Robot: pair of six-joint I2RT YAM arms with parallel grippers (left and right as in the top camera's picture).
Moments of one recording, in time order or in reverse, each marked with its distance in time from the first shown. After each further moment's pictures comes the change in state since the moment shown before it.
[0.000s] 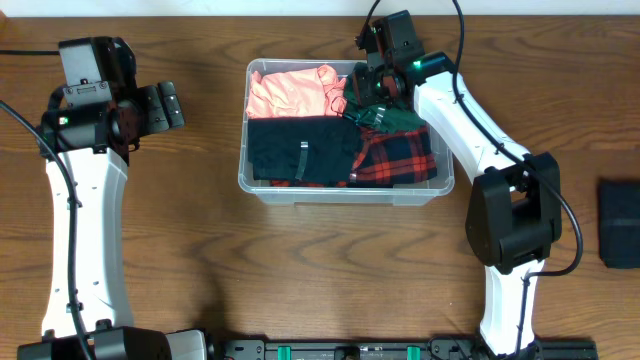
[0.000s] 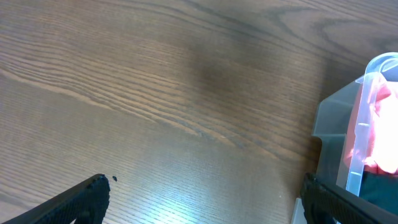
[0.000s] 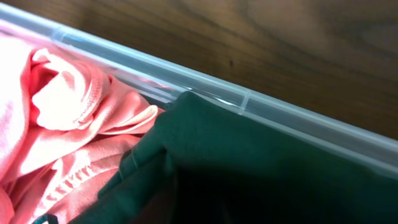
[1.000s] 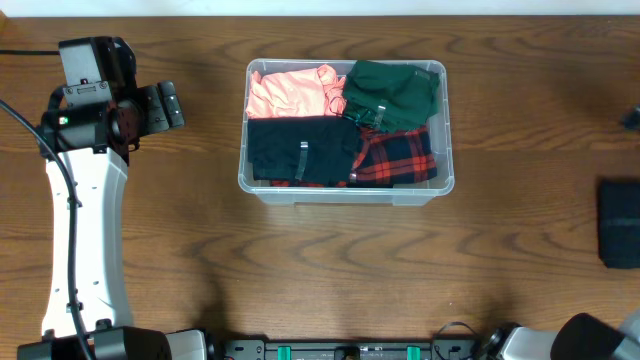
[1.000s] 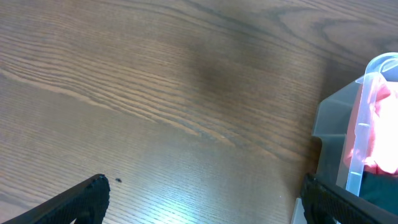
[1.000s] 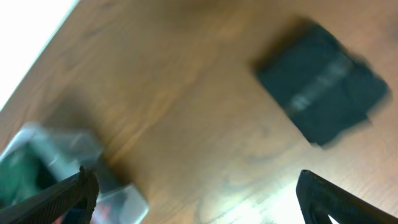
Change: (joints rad) left arm 0.000 0.000 0.000 0.000 0.000 0.000; right arm -0.991 -0.639 0.008 -0.728 0.015 0.210
